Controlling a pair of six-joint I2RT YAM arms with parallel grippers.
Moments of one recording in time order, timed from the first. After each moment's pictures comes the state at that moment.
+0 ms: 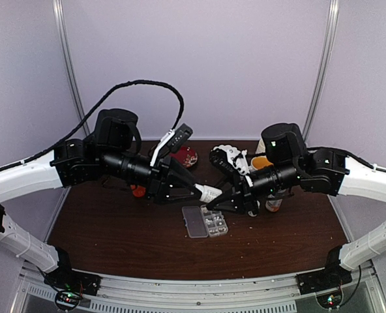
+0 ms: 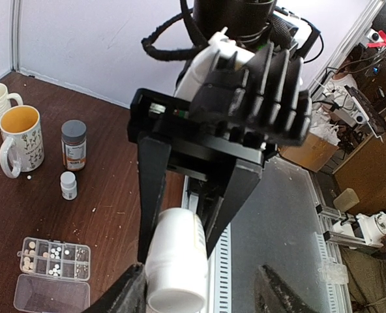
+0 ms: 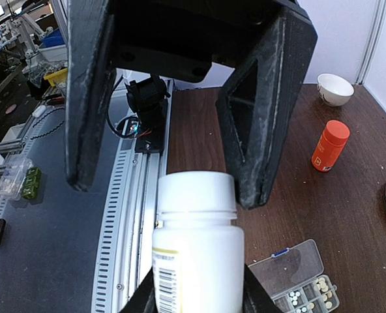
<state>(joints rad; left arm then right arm) -1.05 1.32 1.26 -0.32 0.61 -0.21 1.02 1.25 1.15 -0.38 -0.49 -0.16</state>
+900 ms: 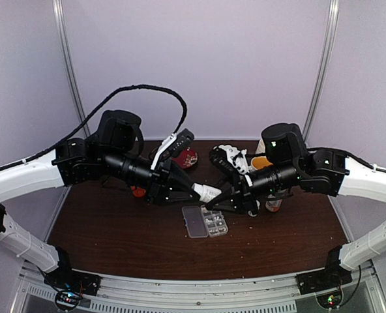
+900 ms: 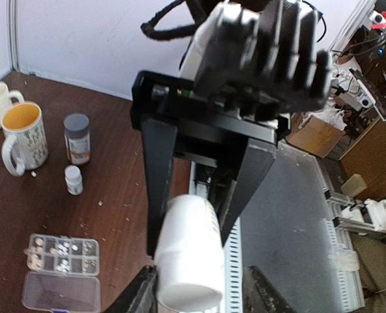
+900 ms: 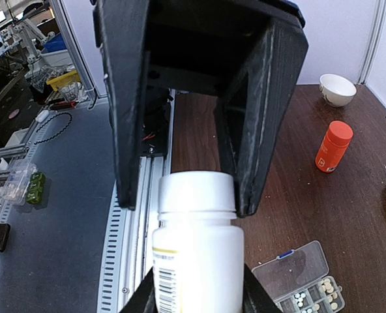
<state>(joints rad) -1.04 1.33 1.27 -0.36 0.61 -0.14 1.03 1.25 1.14 -0.37 -0.49 -0.13</state>
